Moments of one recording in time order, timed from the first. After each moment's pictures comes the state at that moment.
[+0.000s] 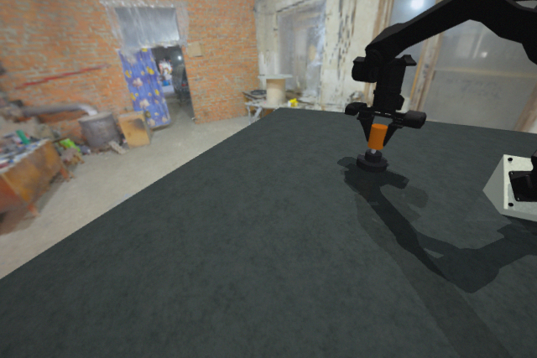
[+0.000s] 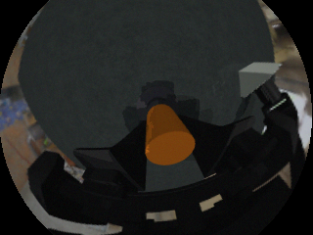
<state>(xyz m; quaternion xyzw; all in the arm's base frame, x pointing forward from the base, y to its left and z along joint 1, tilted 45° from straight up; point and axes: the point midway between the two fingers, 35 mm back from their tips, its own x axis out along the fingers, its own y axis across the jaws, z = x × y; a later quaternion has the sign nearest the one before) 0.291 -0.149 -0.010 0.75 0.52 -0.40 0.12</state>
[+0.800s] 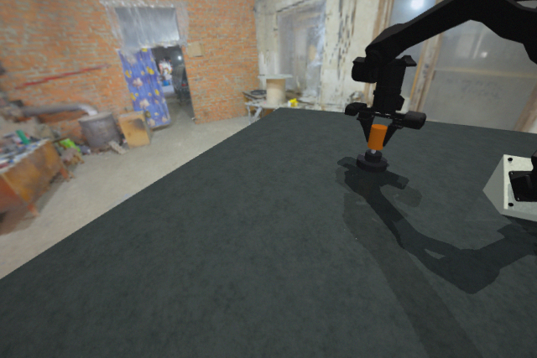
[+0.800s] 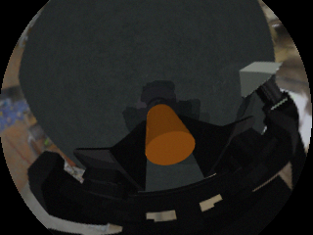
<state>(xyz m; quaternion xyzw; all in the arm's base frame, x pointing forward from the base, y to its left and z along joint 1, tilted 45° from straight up) 0.292 -0.147 -0.011 0.75 0.51 -0.40 0.12</state>
